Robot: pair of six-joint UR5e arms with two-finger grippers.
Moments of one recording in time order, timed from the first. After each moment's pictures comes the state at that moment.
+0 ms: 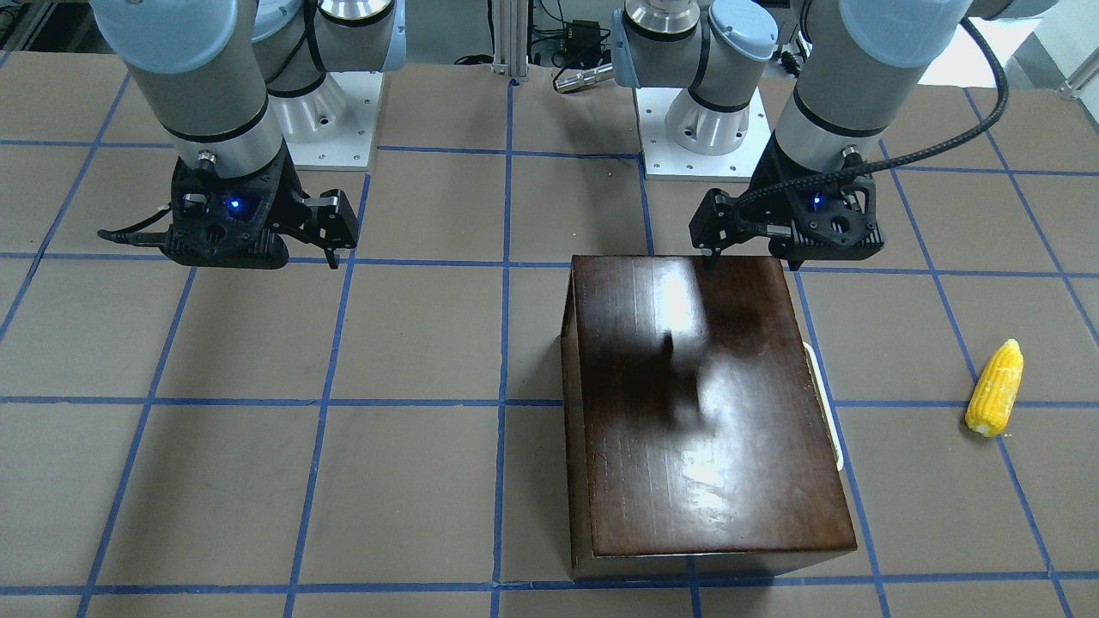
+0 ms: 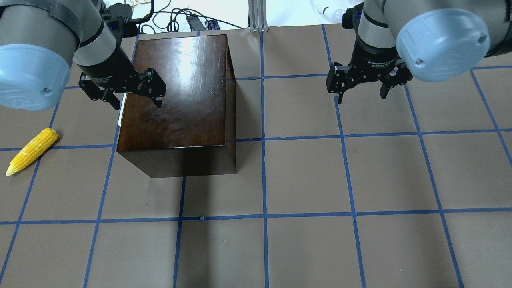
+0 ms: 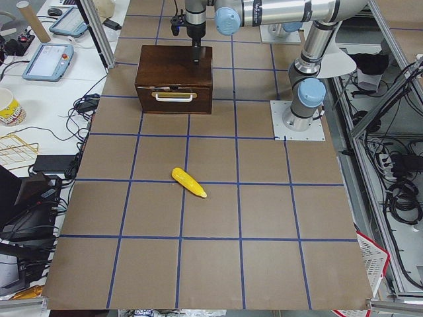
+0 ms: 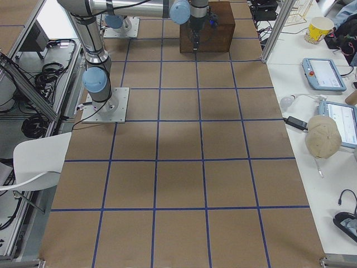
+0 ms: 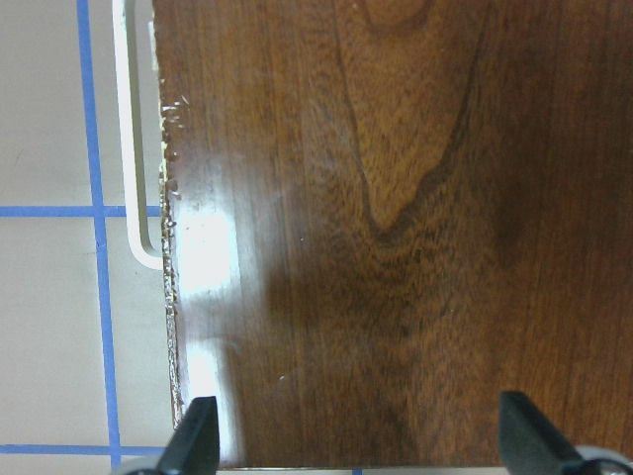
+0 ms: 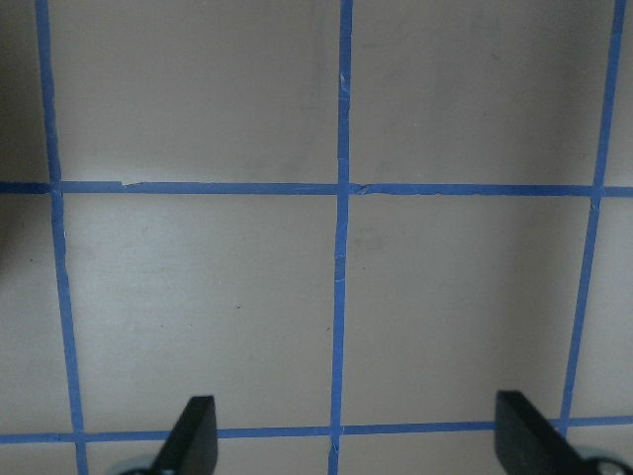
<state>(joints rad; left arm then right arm) -1.54 -1.59 -1.65 -1.45 1.58 0.02 1.65 -1.48 1.58 -1.63 -1.64 0.06</state>
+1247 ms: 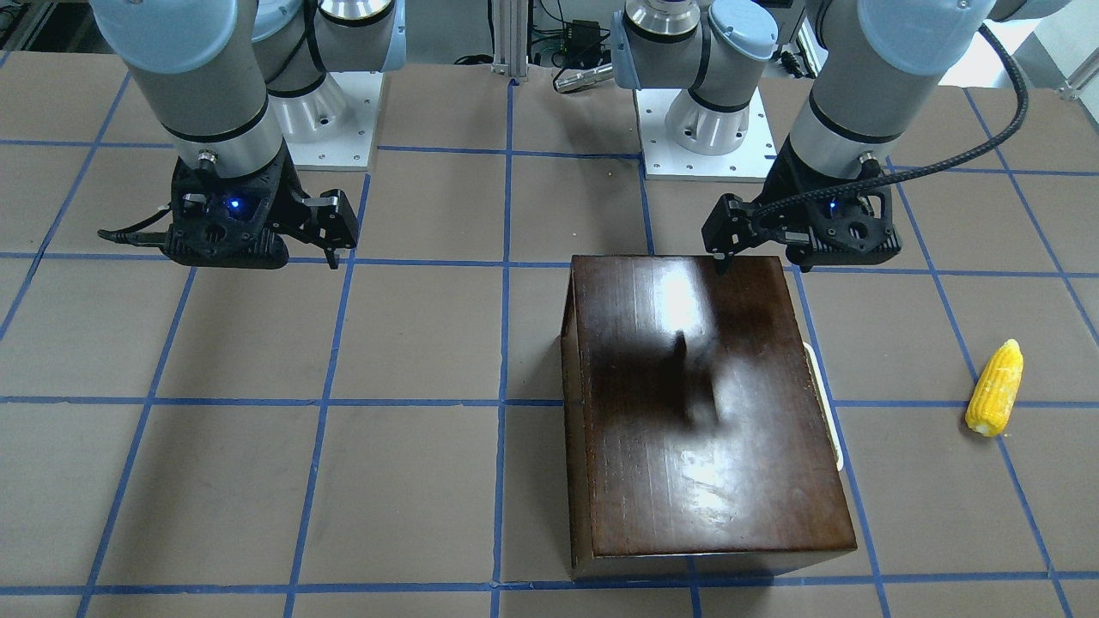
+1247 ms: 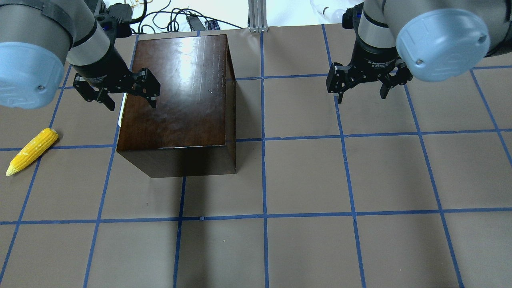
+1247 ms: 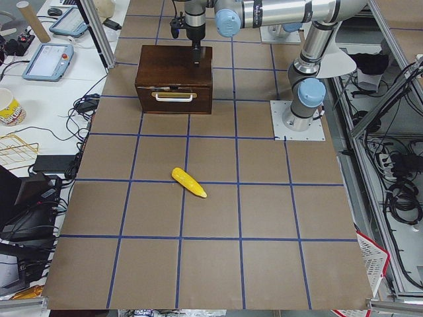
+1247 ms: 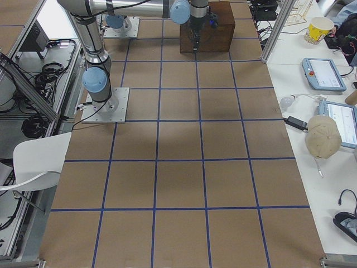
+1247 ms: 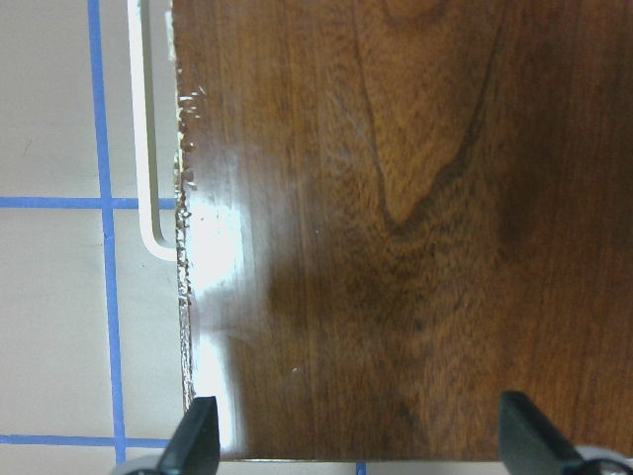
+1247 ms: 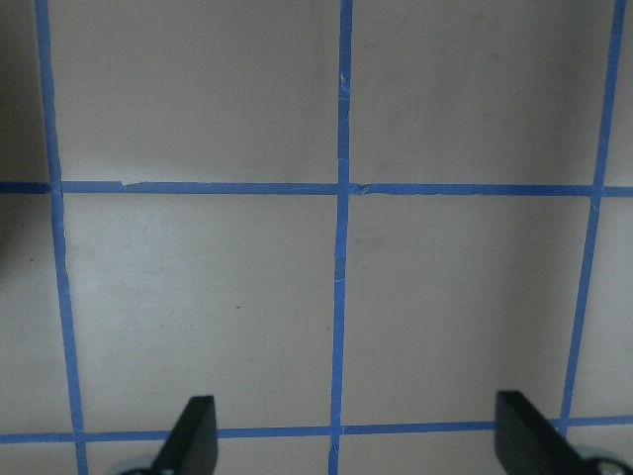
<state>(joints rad) -1.49 -1.60 -1.65 -1.45 1.58 0.02 1.65 -1.48 1.58 -1.63 -1.64 0.06</state>
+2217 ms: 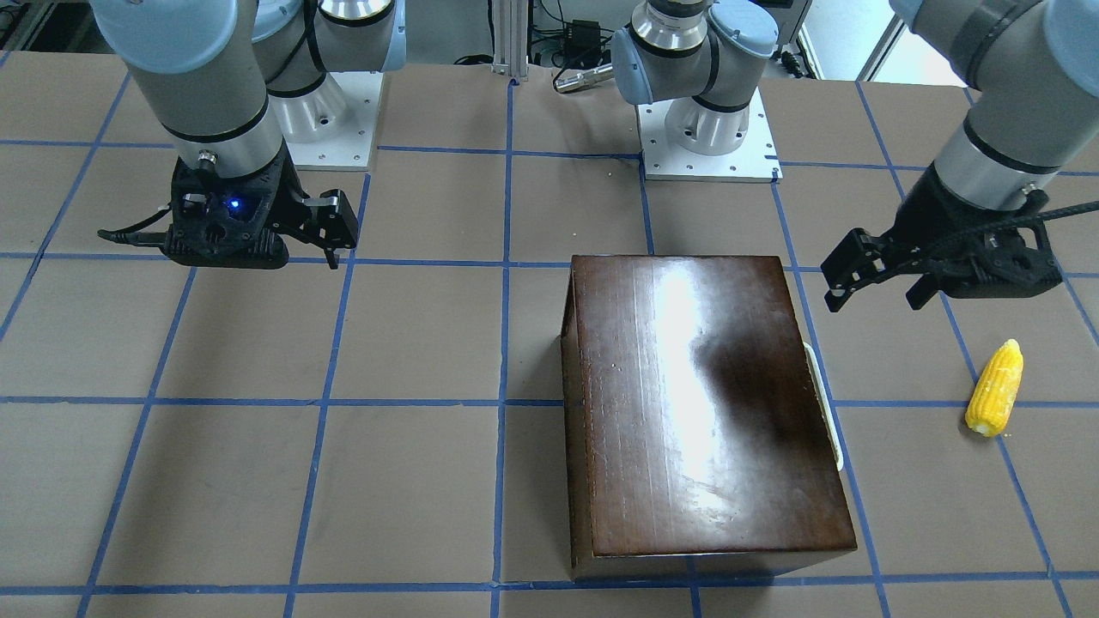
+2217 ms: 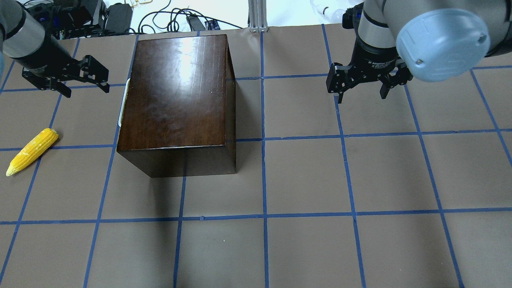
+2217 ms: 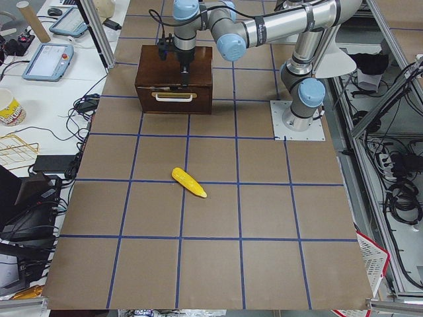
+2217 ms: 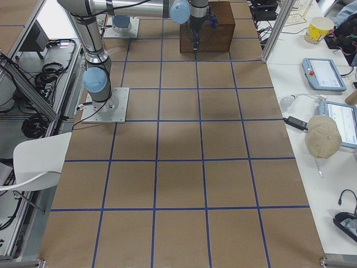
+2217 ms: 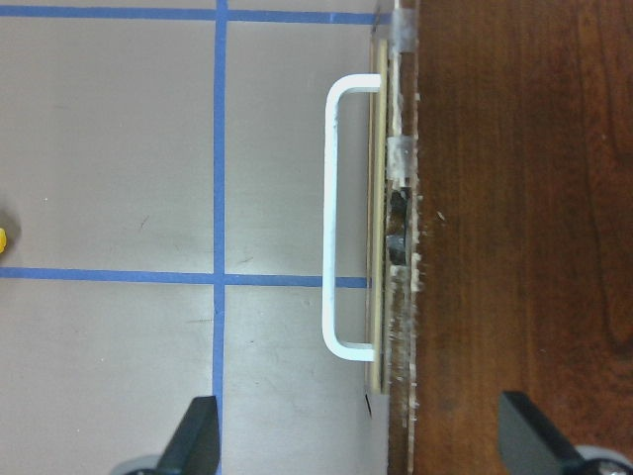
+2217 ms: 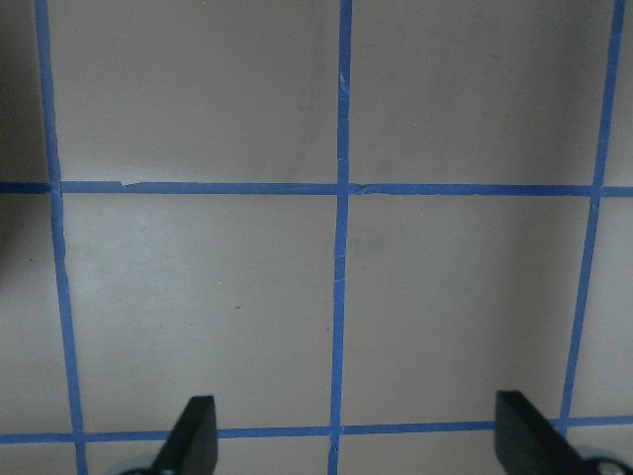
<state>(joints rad) -1.24 -1.63 -1.65 -1.36 1.50 0.25 1.65 -1.48 1.58 -1.62 -1.64 0.06</state>
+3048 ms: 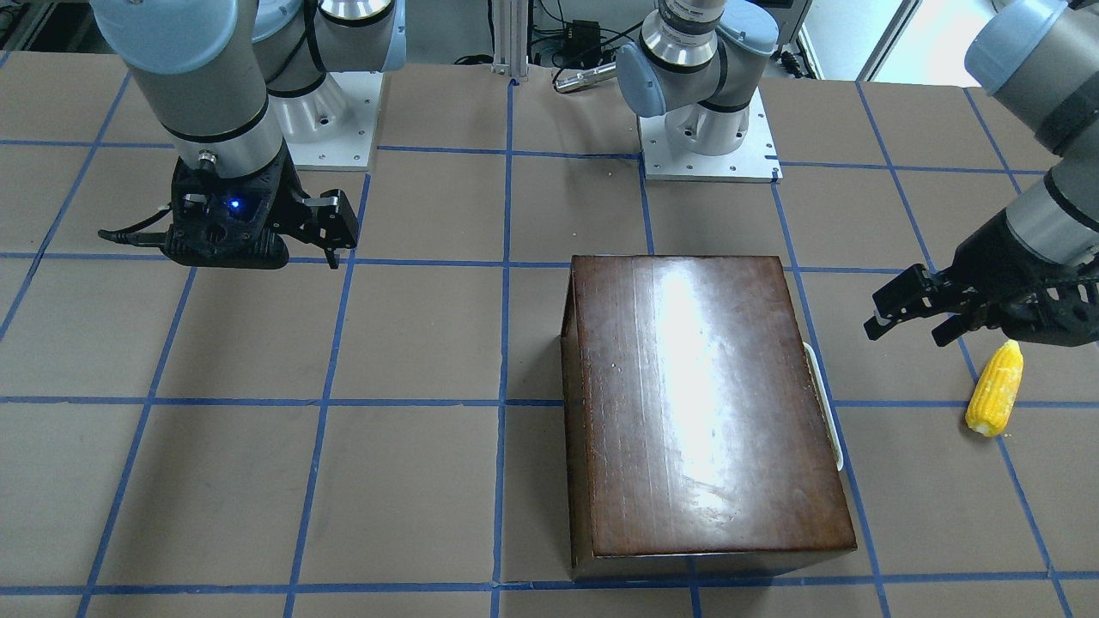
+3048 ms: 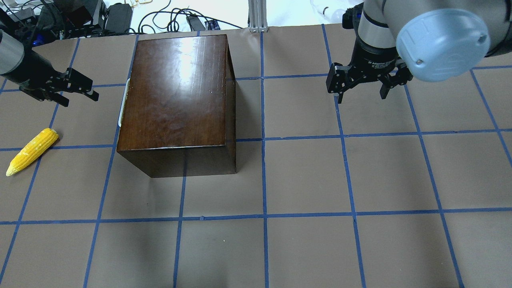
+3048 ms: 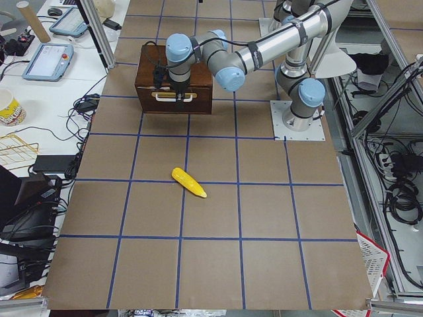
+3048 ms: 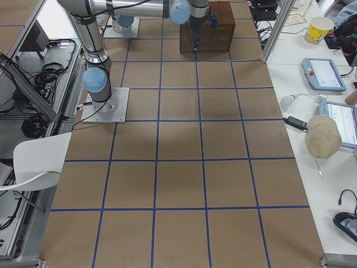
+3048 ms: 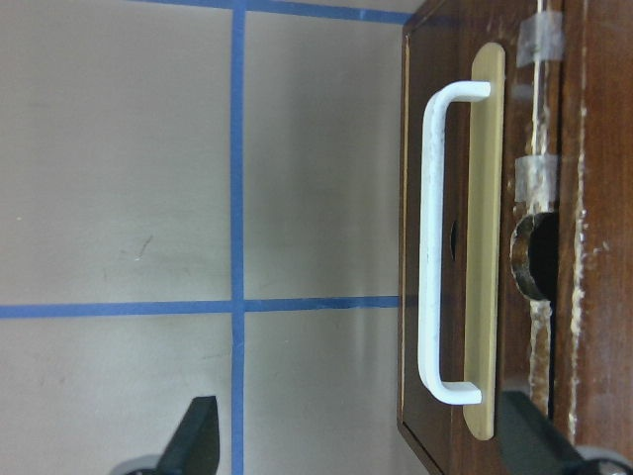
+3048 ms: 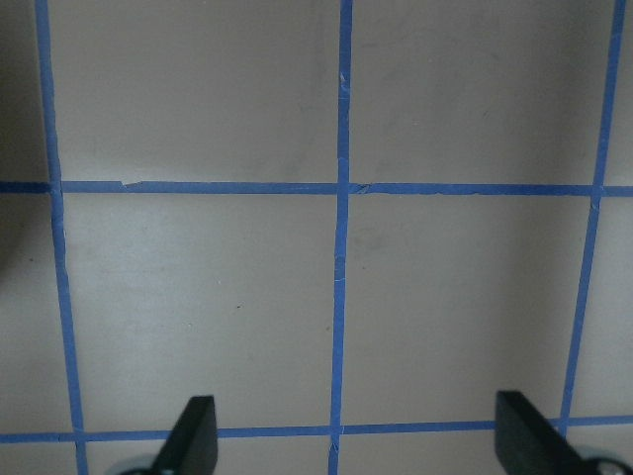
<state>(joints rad) -1.11 -1.75 -1.66 -1.34 1.33 0.49 1.65 -1.48 1.58 -1.62 -1.64 0.06</state>
